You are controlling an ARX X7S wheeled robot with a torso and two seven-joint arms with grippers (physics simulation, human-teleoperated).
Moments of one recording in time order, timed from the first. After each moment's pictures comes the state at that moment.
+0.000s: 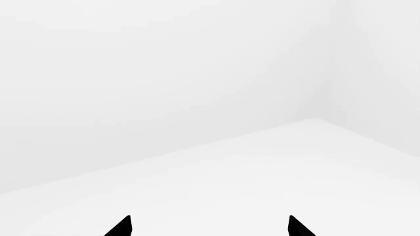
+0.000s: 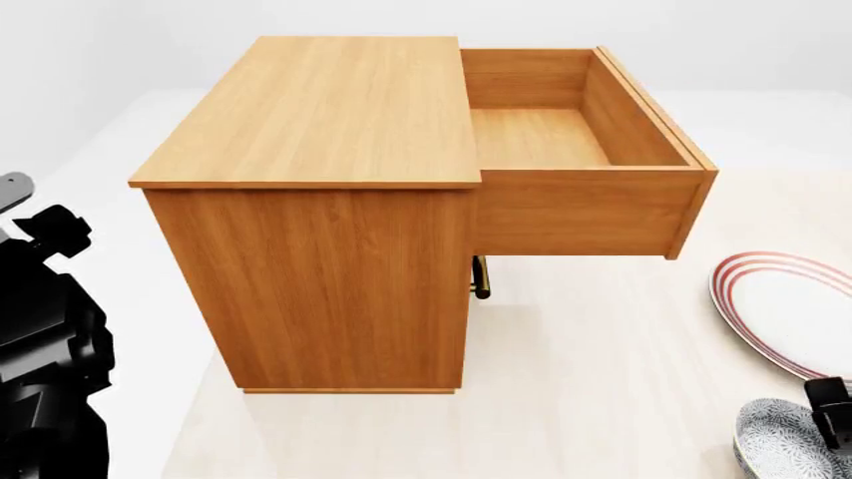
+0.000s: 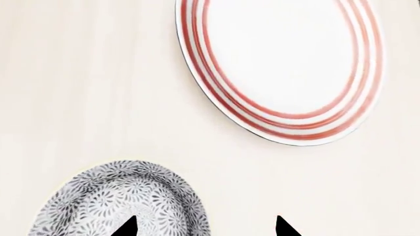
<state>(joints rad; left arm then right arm) -1.11 -0.41 -0.30 -1.31 0.00 0.16 -0.50 1.27 1.28 -1.15 0.22 1.27 1.15 0.05</state>
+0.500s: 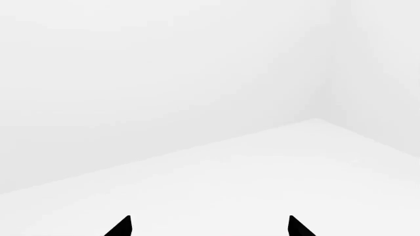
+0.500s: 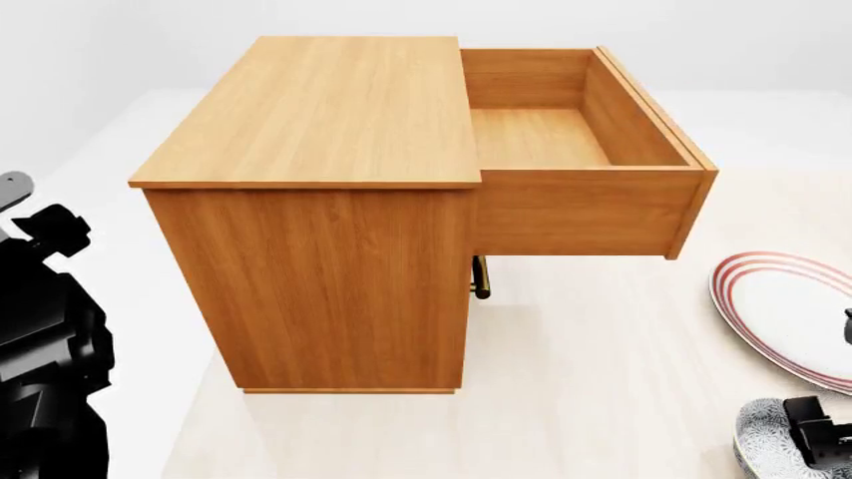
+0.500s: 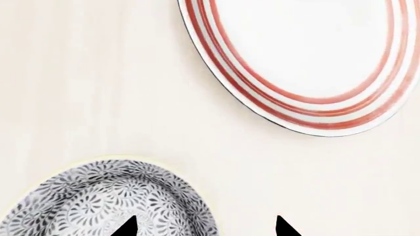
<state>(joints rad) -1.11 -0.41 -0.30 -1.31 0.00 0.16 -0.50 1.19 1.21 -1.19 0.34 1.24 1.08 0.03</state>
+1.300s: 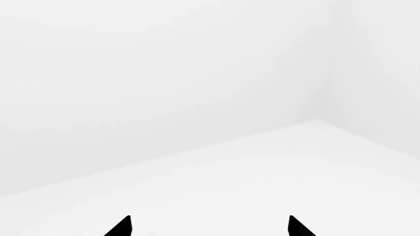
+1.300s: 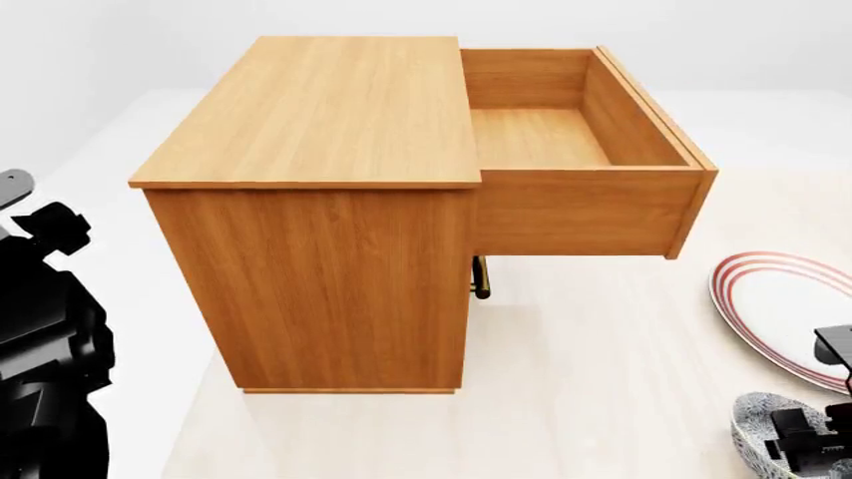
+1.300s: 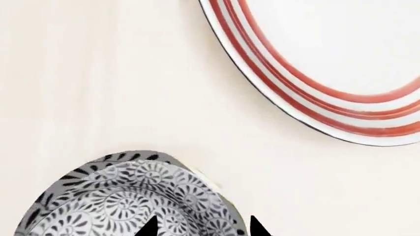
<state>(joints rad) -1.12 -0.41 -0.29 -1.31 0.00 0.16 -0.51 1.12 1.10 -1.28 0.52 1.20 0.92 -0.05</state>
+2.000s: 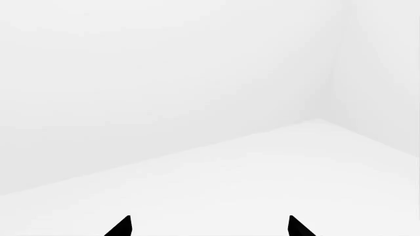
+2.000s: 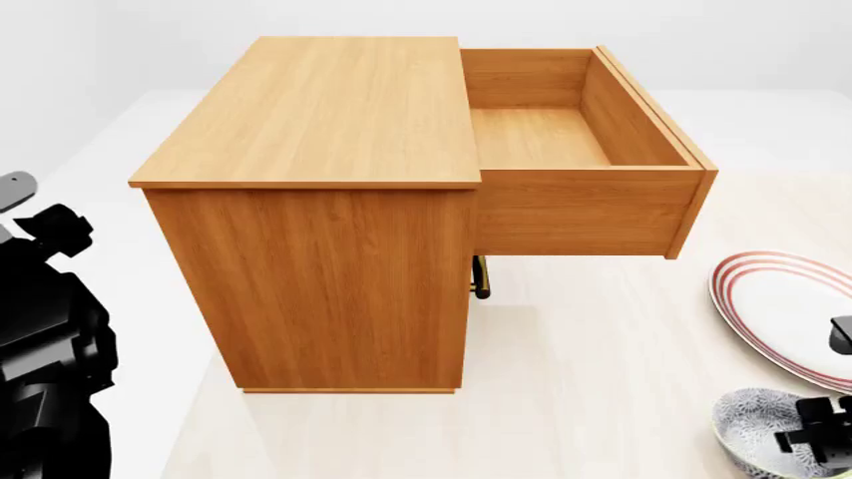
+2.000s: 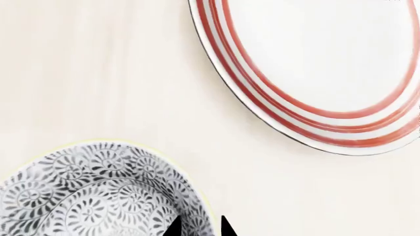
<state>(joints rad) -1.11 -0.40 -0.29 -1.31 0.00 0.16 -0.51 1.11 1.18 -1.21 0.40 1.22 0.91 -0.02</state>
